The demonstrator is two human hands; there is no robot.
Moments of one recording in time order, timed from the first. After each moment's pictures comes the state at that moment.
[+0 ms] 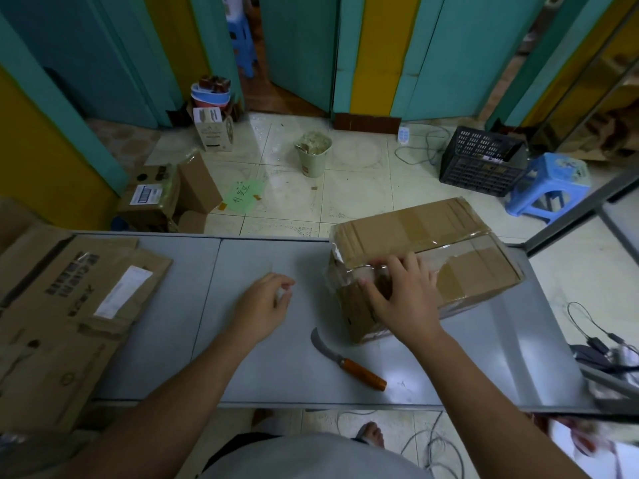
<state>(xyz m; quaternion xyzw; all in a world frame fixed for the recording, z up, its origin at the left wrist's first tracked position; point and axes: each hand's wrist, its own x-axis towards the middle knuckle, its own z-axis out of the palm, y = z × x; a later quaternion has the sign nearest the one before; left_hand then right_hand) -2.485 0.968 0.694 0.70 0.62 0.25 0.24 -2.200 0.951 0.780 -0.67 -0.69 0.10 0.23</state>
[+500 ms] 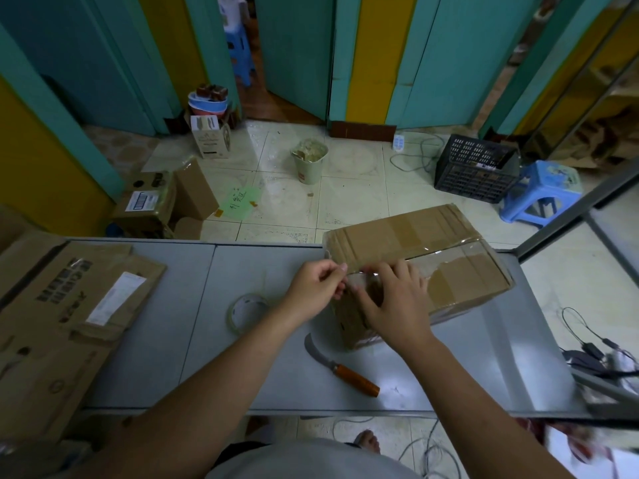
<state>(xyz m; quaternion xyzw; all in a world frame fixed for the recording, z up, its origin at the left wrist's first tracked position) -2.382 0.990 0.770 0.54 0.53 0.34 0.55 -2.200 0.948 0.780 -0.67 -0.70 0.08 0.23</state>
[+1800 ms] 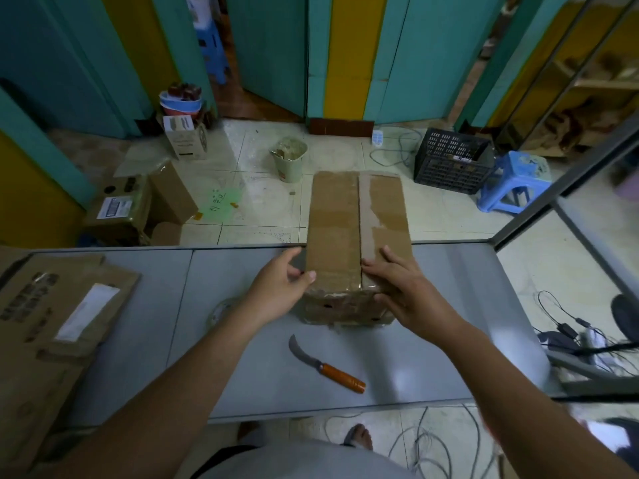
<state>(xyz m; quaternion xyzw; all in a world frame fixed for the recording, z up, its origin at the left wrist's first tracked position) -2.408 1.001 0.773 0.61 0.60 0.24 0.45 -2.116 0.956 0.792 -0.54 -0.79 0.23 0.18</state>
